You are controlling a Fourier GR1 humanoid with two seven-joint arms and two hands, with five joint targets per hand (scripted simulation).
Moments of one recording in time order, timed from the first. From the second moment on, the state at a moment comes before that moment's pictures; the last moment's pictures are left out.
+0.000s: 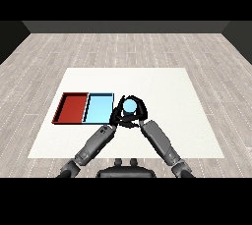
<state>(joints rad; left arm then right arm) -0.47 0.00 -0.55 -1.06 0.38 0.39 -0.38 -0.47 0.00 0.40 -1.27 -0.22 -0.30 -0.29</state>
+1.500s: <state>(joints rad) -0.59 0.02 -0.63 -0.94 0.49 0.59 -0.38 -0.53 -0.02 0.47 -1.25 -0.26 -0.34 -0.29</state>
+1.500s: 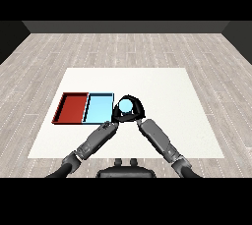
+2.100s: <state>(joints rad) -0.58 0.02 -0.62 -0.96 0.42 0.65 -0.36 -0.51 -0.01 0.47 -1.29 -0.20 -0.38 -0.23</state>
